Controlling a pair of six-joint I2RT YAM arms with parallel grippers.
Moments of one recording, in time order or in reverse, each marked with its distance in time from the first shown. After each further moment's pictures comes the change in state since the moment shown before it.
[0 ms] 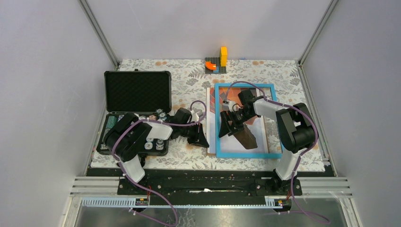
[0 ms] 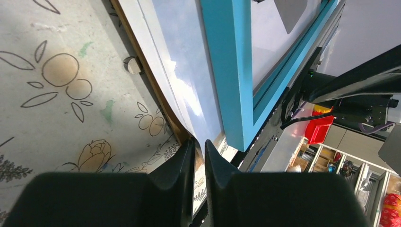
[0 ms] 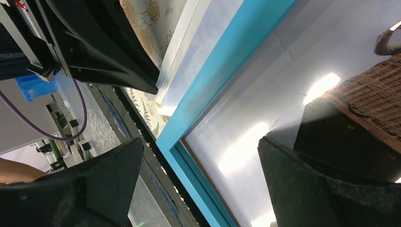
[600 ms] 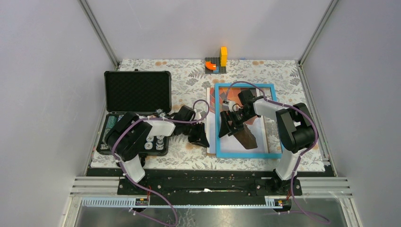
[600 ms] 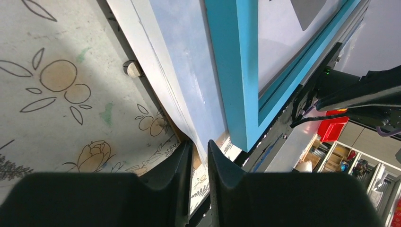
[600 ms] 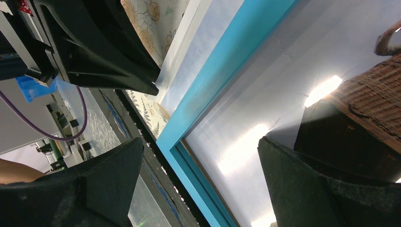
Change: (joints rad) left arm -0.010 0.017 0.091 -0.176 -0.041 0.068; right arm 0.000 0.001 0.000 0.001 -0.001 0.000
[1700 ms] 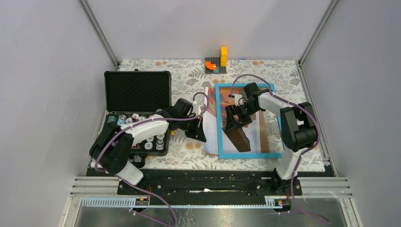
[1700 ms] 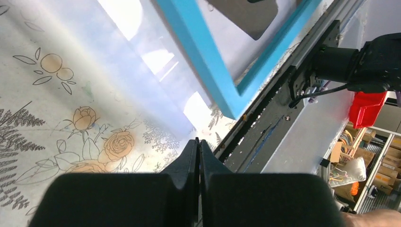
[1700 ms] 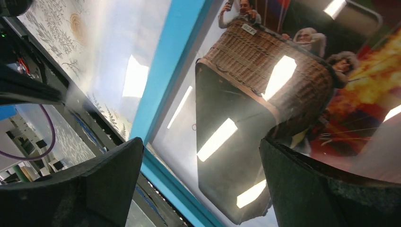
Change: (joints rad) left arm -0.009 -0.190 0.095 -0.267 -0.048 0.186; right arm -0.072 0.000 0.108 -0.128 0.154 -0.068
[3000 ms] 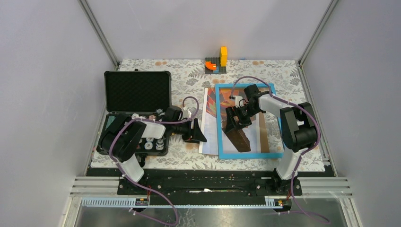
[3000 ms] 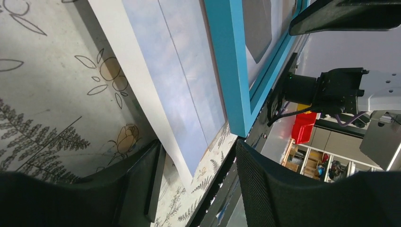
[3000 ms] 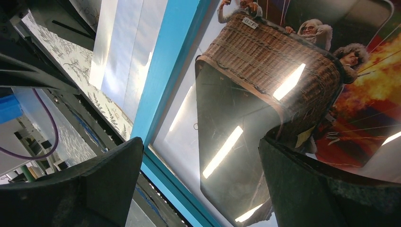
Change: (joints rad) left arm 0.146 0.137 -0.237 0.496 0.191 -0.202; right arm -0.005 -0.001 -0.040 0.035 -0.006 0.014
